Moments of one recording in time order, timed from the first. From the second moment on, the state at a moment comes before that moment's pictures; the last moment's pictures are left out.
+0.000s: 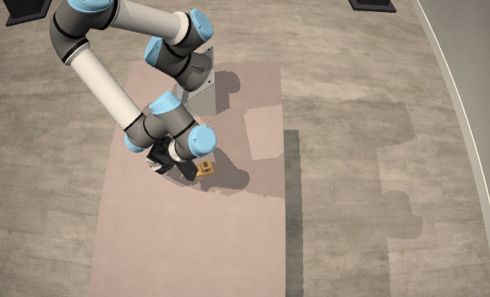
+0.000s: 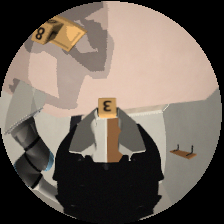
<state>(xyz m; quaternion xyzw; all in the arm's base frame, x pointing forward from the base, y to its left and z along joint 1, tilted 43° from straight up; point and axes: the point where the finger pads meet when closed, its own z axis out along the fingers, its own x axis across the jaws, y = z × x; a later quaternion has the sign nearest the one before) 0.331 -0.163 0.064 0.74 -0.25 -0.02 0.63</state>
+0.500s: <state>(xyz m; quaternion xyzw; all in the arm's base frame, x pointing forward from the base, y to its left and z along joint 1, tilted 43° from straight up) 0.333 -0.163 0.068 0.77 -0.24 -0.01 0.60</state>
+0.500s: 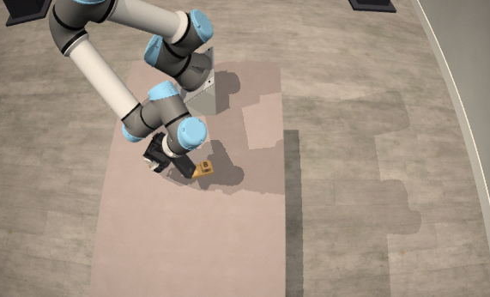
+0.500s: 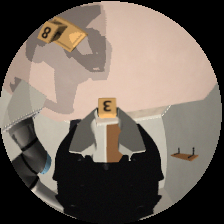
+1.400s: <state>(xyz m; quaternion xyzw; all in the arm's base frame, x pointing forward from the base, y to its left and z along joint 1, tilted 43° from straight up) 0.333 -0.164 0.070 0.78 -0.24 0.00 0.58</state>
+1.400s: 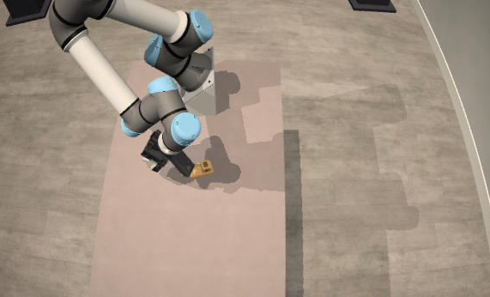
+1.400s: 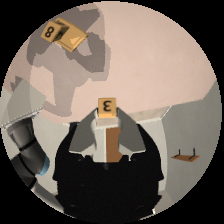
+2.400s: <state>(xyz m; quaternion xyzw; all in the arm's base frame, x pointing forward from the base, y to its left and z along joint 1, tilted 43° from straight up) 0.332 -0.164 0.072 0.84 -0.24 0.03 0.49</state>
